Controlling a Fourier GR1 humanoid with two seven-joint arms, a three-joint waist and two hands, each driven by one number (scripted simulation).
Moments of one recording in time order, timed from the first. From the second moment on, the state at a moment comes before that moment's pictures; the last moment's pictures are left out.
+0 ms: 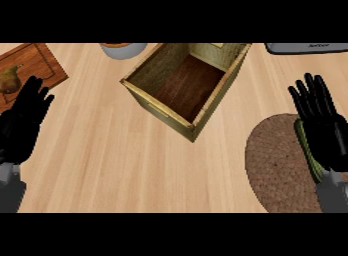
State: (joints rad) left arm -0.16 0.42 -0.01 -1.56 0.40 0.23 0.21; right arm -0.15 -0.28 -0.02 -1.53 -0.43 0.12 -0.22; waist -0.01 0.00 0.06
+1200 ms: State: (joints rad) left arm -0.19 0.53 -0.14 -1.55 0.11 0.14 -0.01; right arm -0.32 -0.59 0.17 -1.86 -0.03 0.08 0.33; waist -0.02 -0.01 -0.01
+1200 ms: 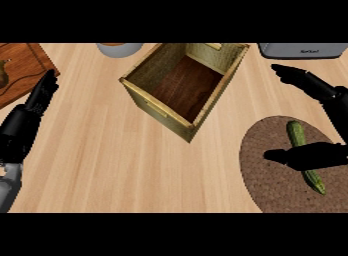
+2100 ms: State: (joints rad) left arm -0.20 0.49 -0.13 -1.54 0.07 0.12 -0.02; right arm -0.61 -1.03 0.23 -1.67 -0.22 0.87 0.56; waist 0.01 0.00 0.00
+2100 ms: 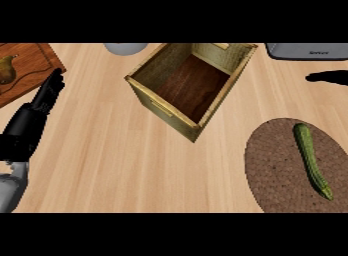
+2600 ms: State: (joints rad) left arm -0.21 0.45 -0.10 -1.55 0.04 0.09 -0.01; right arm -0.57 -0.92 0.24 -1.56 0.06 0.95 0.38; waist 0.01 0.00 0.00
